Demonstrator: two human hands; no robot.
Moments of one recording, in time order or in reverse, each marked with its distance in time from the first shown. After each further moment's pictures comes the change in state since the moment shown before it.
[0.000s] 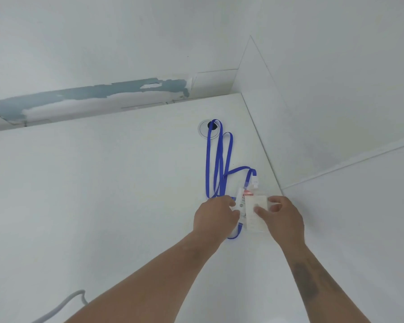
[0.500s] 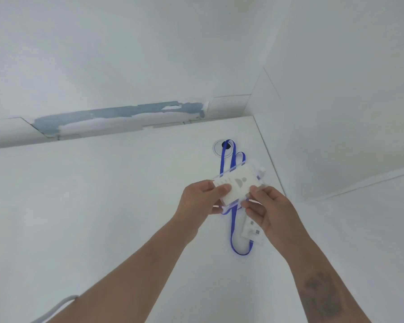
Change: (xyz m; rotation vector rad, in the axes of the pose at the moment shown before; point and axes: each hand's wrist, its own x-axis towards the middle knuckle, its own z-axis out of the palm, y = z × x) left_hand -0.037 -0.005 -0.112 -1.003 0.008 -0.014; right_hand -0.044 -0.097 -0.027 1.002 -0.448 0.038
